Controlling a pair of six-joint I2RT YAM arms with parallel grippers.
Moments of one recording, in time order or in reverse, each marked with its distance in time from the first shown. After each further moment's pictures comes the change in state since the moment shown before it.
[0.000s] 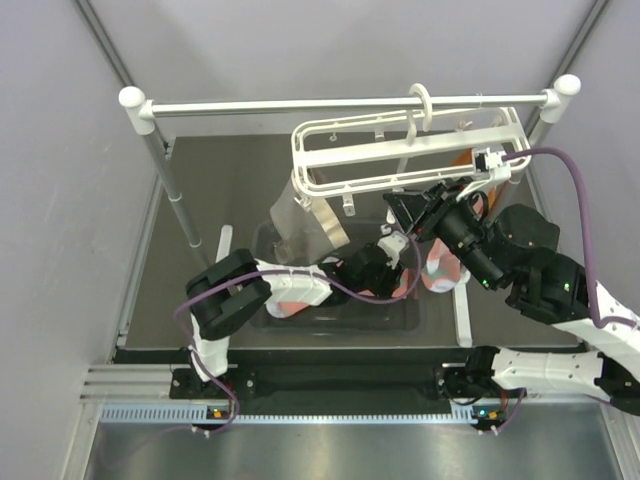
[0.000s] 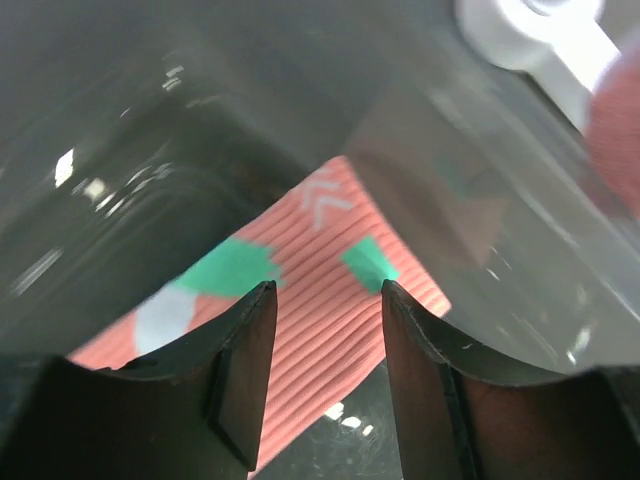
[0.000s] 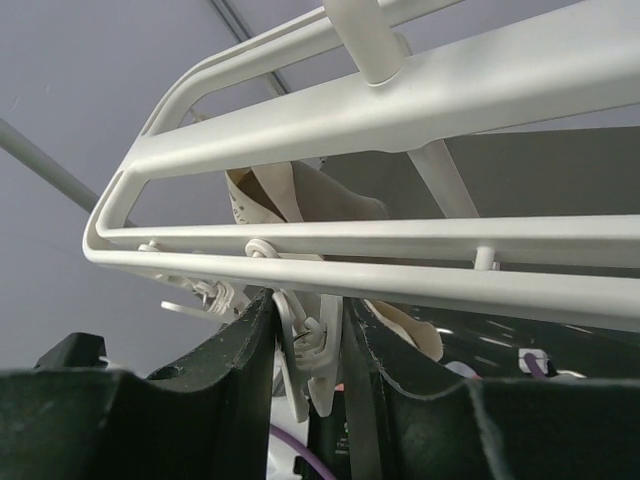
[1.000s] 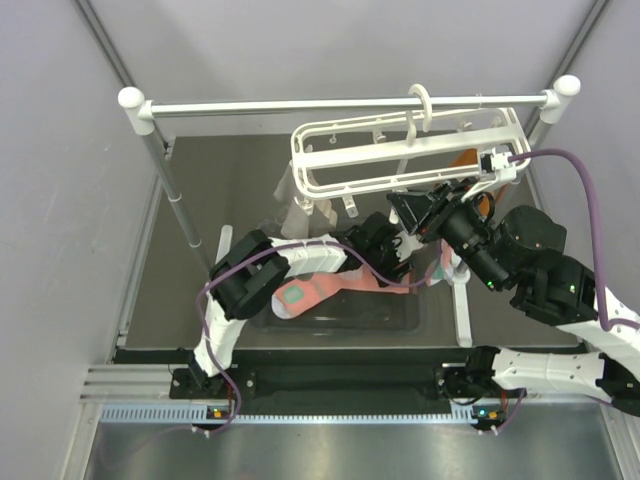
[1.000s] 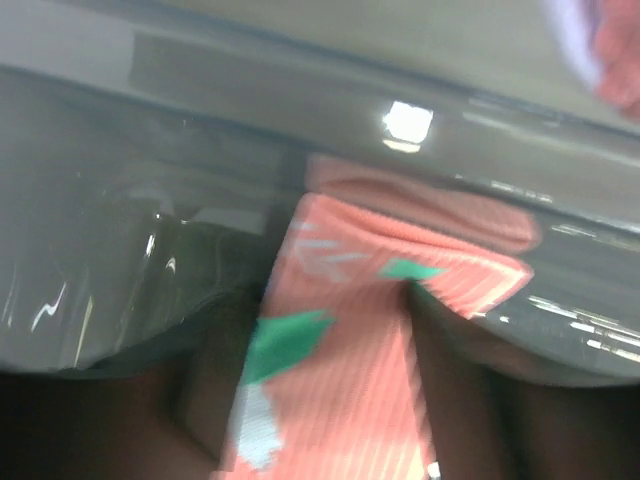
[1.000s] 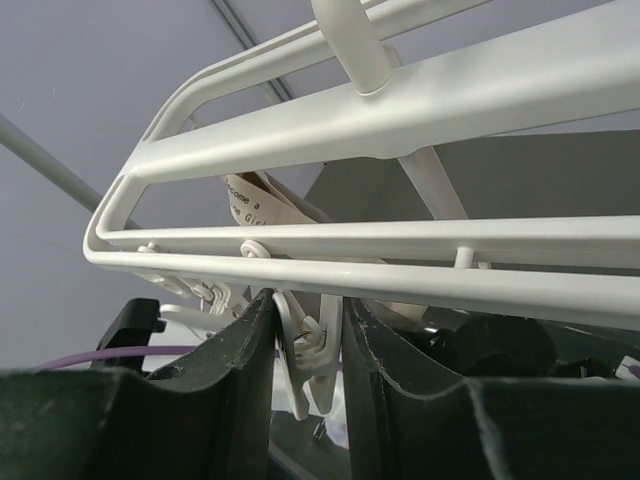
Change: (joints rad) left arm 0.136 0.208 0.352 -0.336 0.416 0.583; right arm 0.000 -0.018 0.000 -0.005 -0.004 -0.006
